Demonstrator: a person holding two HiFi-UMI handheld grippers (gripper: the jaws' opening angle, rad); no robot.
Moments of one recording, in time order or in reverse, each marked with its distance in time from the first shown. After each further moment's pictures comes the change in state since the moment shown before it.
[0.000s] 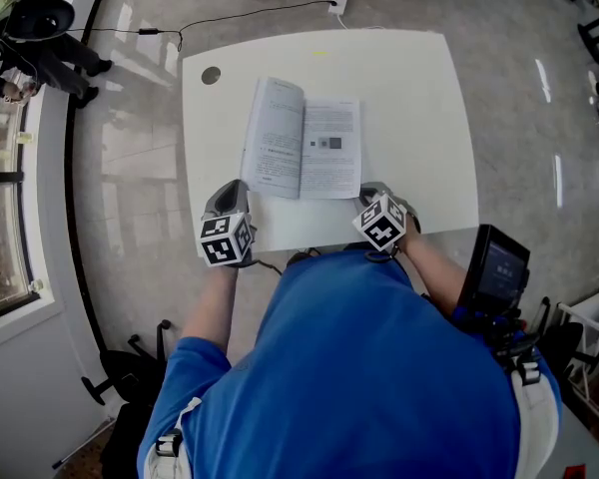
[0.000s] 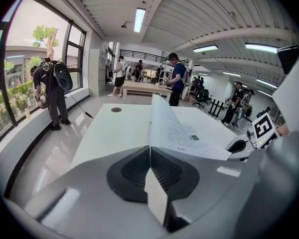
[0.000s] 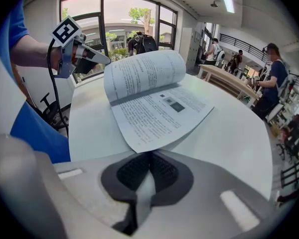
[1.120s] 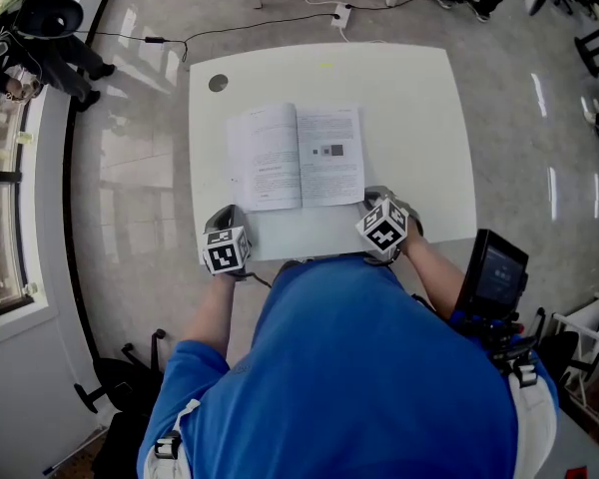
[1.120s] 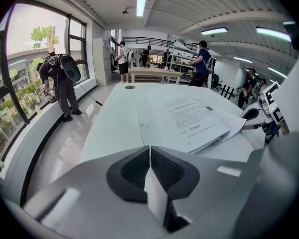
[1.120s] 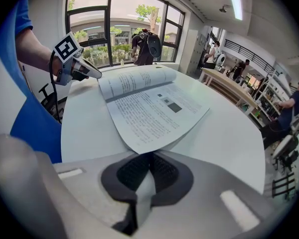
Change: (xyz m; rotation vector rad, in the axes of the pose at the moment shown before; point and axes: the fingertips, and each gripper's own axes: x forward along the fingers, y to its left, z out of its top) left arm 0.011 0.041 -0.077 0.018 0.168 0.108; right arm 0.003 -0.021 0.001 -0.071 0.013 -0.038
